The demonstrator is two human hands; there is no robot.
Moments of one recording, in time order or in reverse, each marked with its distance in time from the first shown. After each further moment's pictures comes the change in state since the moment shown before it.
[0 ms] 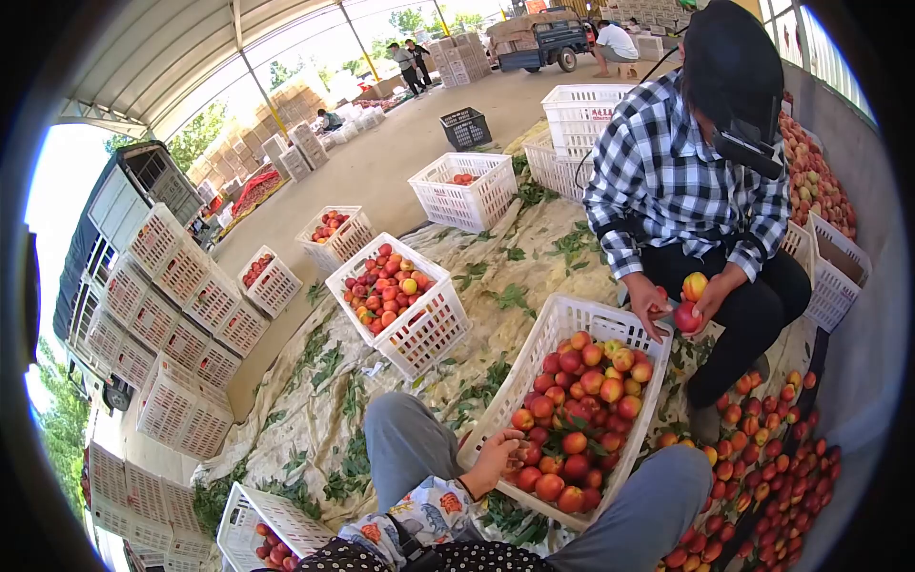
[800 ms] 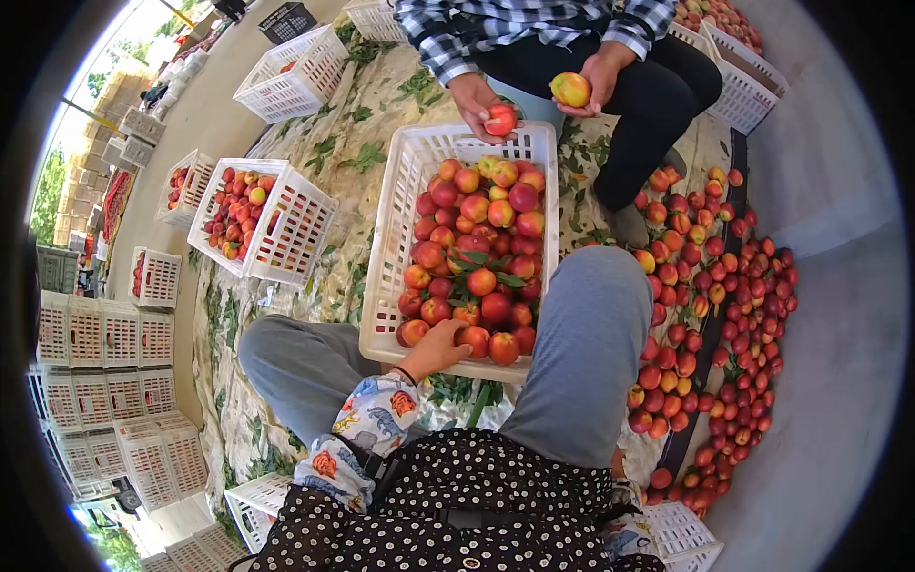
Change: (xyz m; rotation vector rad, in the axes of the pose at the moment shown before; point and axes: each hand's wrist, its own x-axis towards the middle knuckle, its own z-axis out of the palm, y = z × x) left_hand 0.016 -0.050 0.002 1.323 -0.435 0.327; right_hand -0.097 0.174 0.043 -0.076 -0.321 0.268
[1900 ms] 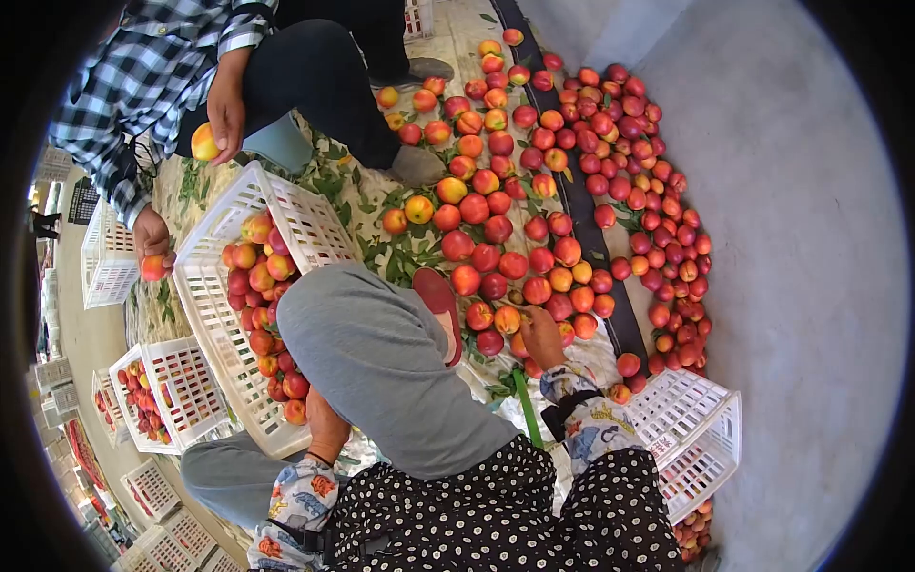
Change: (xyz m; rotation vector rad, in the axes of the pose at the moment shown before) left_hand 0.010 0.041 0.038 0.268 0.070 0.428; right_hand 0.061 -0.032 -0.037 0.112 0.414 -0.034
